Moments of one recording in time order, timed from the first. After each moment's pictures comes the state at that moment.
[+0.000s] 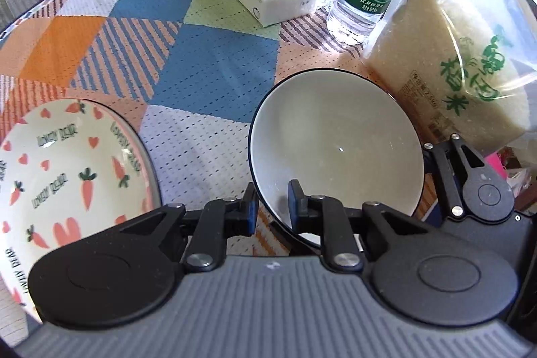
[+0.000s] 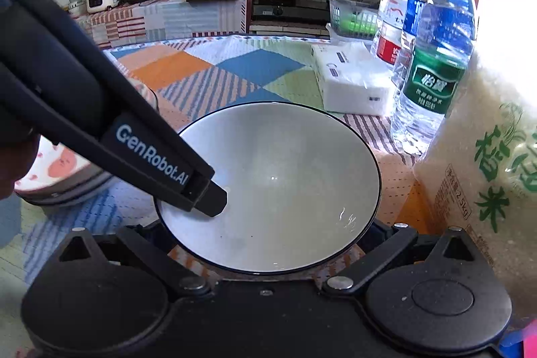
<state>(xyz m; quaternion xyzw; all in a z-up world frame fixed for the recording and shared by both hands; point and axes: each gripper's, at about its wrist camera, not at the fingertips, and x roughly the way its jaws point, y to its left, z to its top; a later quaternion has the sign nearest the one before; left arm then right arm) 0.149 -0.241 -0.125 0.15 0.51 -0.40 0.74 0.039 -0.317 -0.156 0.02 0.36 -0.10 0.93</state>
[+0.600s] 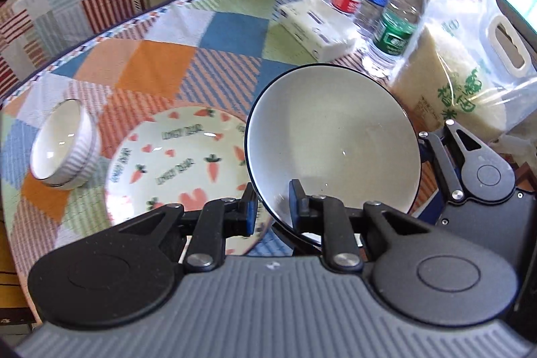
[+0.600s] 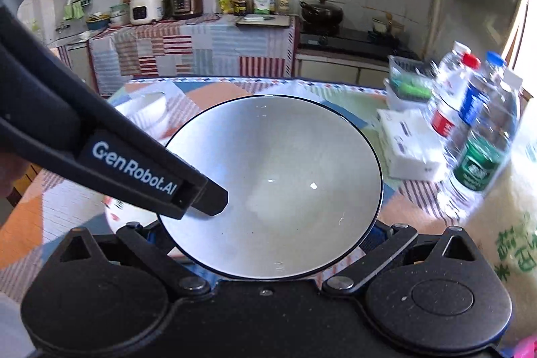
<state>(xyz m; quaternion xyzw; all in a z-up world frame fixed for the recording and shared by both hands) 0.155 -0.124 -0.035 0.14 0.47 -0.37 0.79 0.061 -0.227 -0.079 -0.01 0.34 -0.04 0.94</state>
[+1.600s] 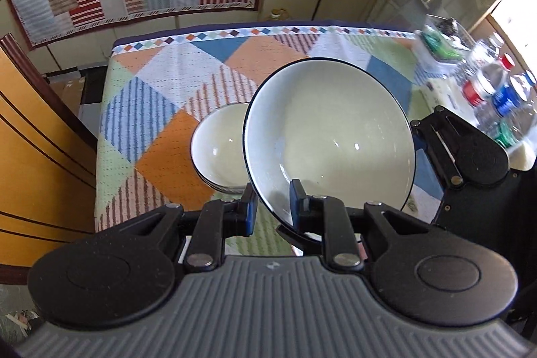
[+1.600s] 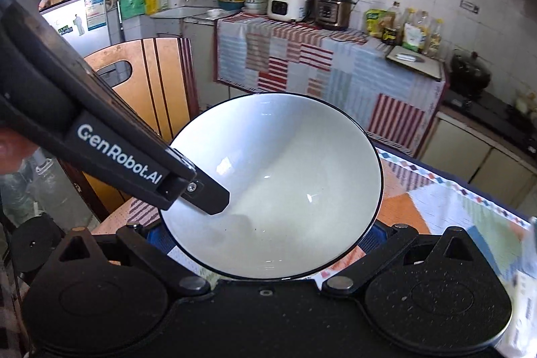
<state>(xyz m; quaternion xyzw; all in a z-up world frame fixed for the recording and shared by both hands) 0.306 0.028 -0.013 0.03 0.52 -0.23 0.83 0.230 -0.118 -0.038 -0.09 0.35 0.19 0.91</state>
